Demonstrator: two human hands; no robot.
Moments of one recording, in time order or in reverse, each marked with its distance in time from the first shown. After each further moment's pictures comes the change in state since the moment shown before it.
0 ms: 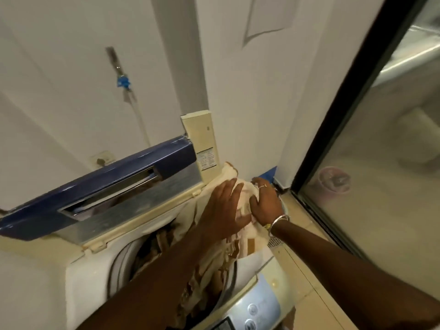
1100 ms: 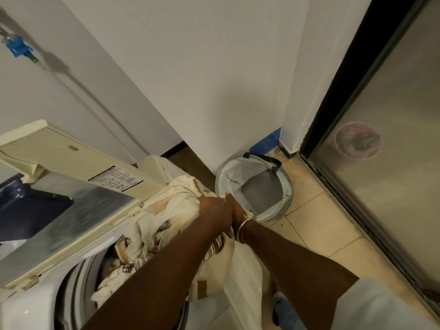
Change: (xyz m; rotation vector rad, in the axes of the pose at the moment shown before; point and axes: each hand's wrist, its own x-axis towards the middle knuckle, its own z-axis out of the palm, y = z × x) left_hand 0.145 0.041 0.138 0.545 -1.070 -0.301; right_hand 0.096 0.160 0.112 1.181 -0.632 1.143
